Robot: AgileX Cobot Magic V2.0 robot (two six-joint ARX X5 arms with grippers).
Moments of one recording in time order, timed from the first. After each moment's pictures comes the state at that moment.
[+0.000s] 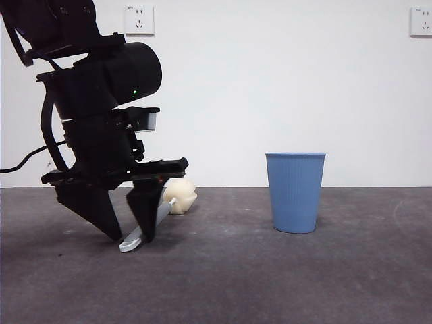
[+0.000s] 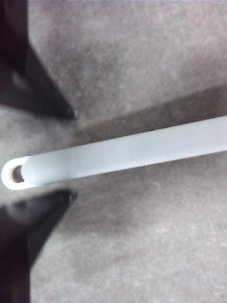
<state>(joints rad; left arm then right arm) -0.56 1.75 1.03 -0.40 -0.07 -0.30 0.11 0.70 0.97 -1.09 -0.65 -0.07</state>
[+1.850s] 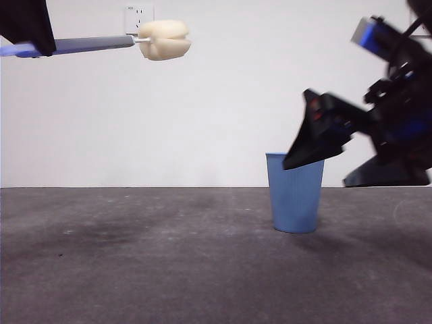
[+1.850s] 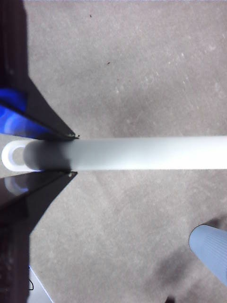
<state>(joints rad) -0.56 1.03 1.09 -0.93 -0.07 -0.12 0.46 1.26 0.40 0.39 -0.13 0.13</state>
